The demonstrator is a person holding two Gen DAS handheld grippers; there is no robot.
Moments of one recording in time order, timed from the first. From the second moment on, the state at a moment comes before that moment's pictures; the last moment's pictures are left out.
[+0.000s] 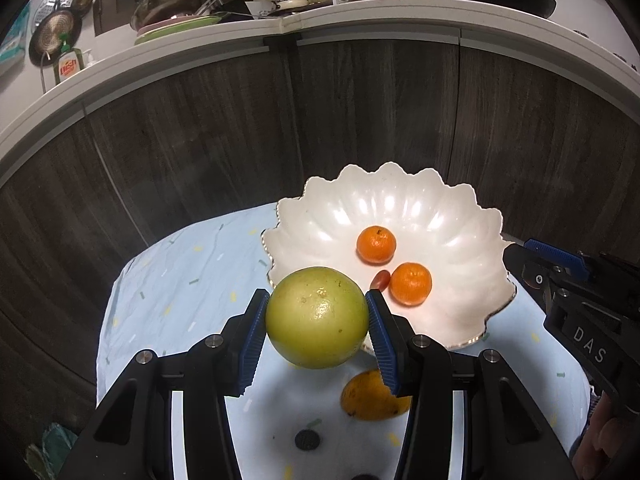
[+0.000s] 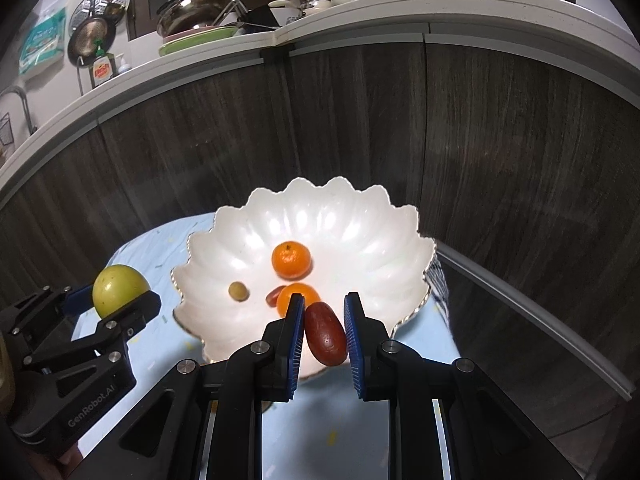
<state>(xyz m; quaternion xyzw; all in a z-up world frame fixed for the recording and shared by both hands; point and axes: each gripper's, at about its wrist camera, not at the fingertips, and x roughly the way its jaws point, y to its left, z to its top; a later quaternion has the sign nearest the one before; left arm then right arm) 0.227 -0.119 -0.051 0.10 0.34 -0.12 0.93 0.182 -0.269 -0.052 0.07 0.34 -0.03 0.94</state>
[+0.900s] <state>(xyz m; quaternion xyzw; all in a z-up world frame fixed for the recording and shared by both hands) 0.262 -0.132 -0.062 0.09 0.35 -0.13 0.92 0.221 -0.283 -0.058 0.07 0.33 -0.03 0.94</state>
